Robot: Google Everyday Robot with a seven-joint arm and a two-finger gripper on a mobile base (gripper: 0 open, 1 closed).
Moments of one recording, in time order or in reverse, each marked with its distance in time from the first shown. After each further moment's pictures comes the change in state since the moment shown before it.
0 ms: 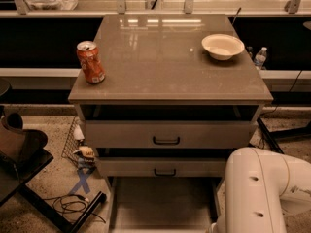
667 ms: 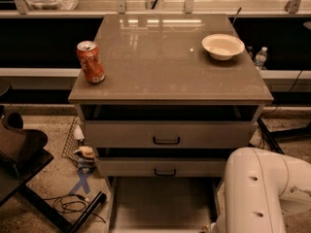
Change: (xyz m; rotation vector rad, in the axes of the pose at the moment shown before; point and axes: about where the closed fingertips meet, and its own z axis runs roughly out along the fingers) arm -0.001 0.003 0.002 -0.006 -0.002 0.001
